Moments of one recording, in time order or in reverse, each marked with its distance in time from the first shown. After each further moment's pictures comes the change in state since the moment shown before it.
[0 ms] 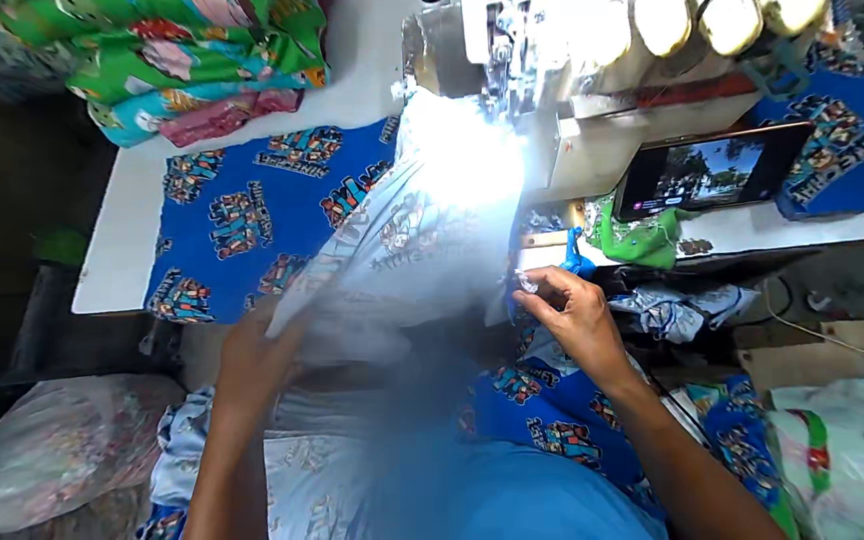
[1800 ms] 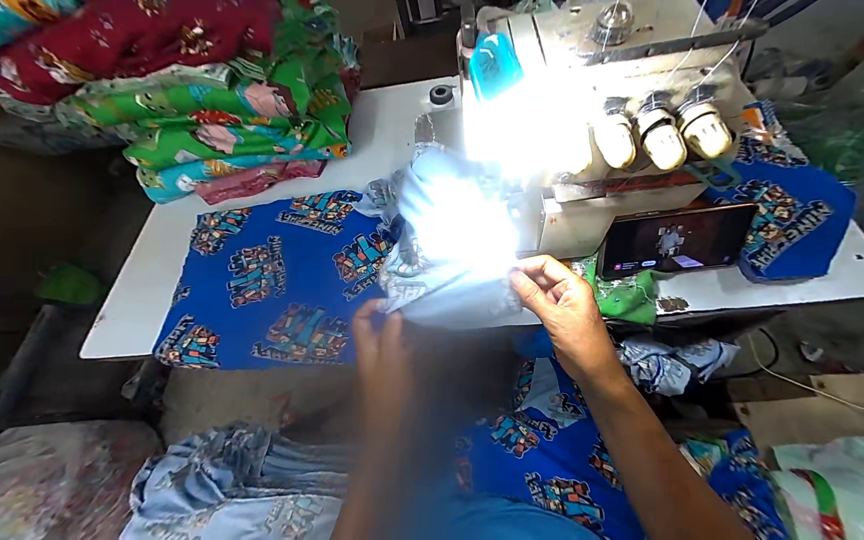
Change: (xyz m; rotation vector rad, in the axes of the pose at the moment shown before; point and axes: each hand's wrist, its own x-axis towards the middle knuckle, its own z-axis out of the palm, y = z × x) left_hand 0.012 0.100 0.113 -1.035 0.195 -0.138; right_hand 0.059 -0.038 -0.007 0.524 0.072 0.051
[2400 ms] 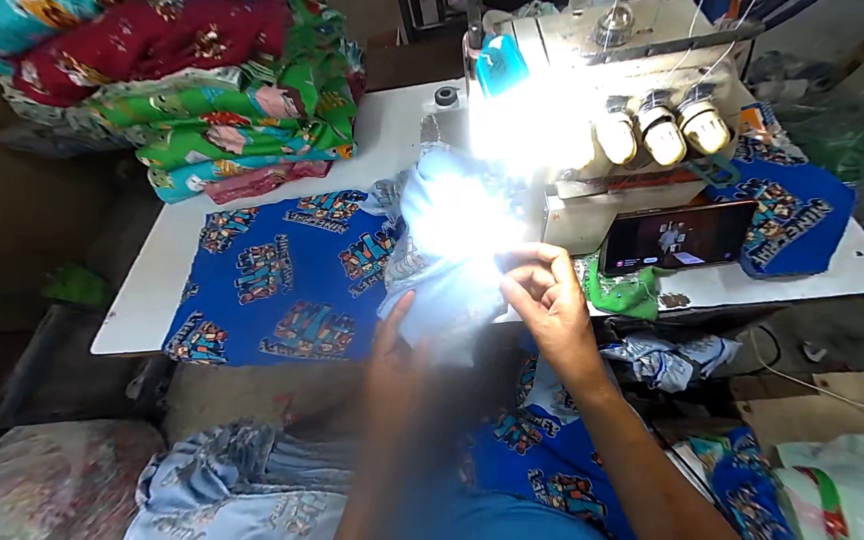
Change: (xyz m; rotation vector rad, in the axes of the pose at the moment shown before) left_hand -0.020 -0.004 -0.019 0.150 -0.185 0.182; right_hand -0.011 0.000 0.016 -0.071 0.026 -0.117
